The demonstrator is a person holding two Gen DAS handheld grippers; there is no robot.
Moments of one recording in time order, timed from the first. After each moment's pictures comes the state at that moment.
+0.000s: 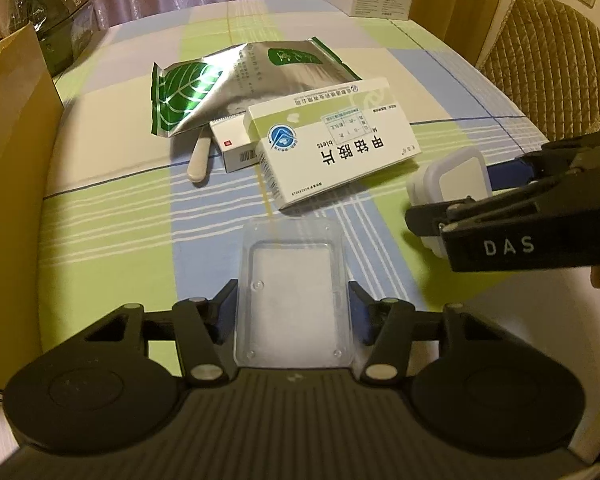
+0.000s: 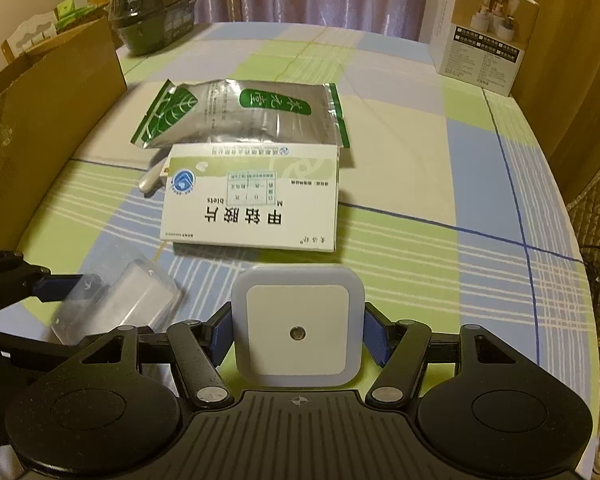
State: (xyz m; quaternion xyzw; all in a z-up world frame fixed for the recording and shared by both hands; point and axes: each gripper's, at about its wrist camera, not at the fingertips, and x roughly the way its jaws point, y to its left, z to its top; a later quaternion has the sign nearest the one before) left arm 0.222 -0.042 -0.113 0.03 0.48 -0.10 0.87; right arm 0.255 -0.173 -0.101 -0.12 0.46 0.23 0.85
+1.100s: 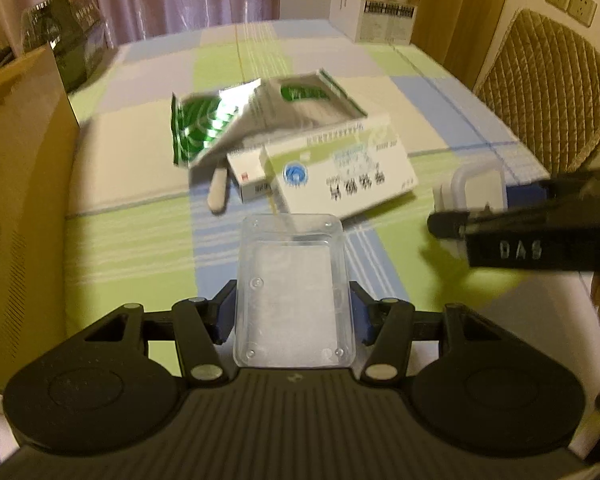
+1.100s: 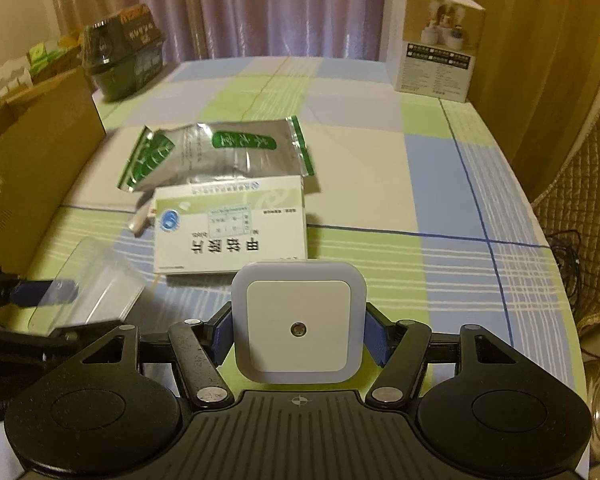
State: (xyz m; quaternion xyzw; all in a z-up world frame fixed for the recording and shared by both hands) left arm 0.216 -0.032 -0.077 0.03 0.45 -0.09 0.89; right arm 0.233 -0.186 -0.070 -0.07 0.43 0.18 0.88
